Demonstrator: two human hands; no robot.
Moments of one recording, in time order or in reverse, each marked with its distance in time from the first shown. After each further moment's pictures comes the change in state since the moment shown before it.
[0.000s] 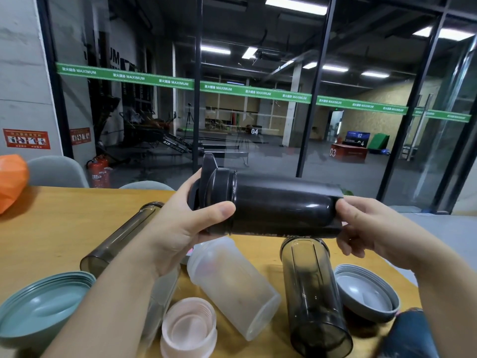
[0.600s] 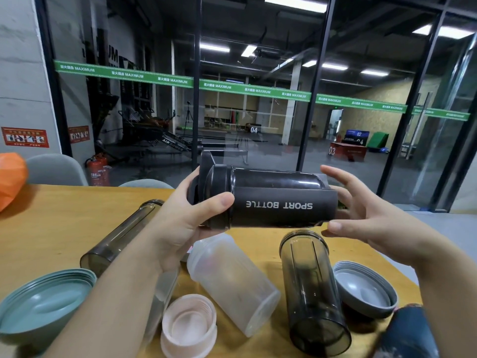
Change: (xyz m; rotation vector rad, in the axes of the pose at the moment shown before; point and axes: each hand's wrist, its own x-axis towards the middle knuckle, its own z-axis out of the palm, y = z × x) left_hand 0.002 0.000 0.005 -0.062 0.020 0.005; right_hand 0.000 0.003 -0.002 0.097 -0.024 -0.128
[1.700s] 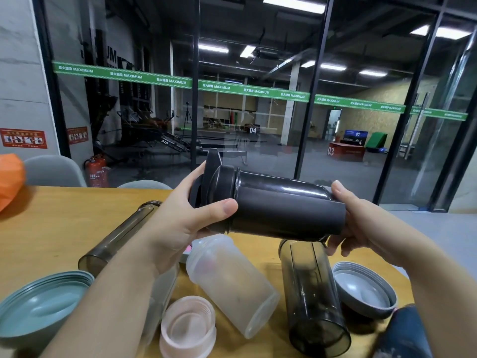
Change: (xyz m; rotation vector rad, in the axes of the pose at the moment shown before) left_hand -0.003 0.004 -0.001 0.099 -0.055 0.082; right_hand 0.003 0.005 0.007 -0.192 0.033 0.280
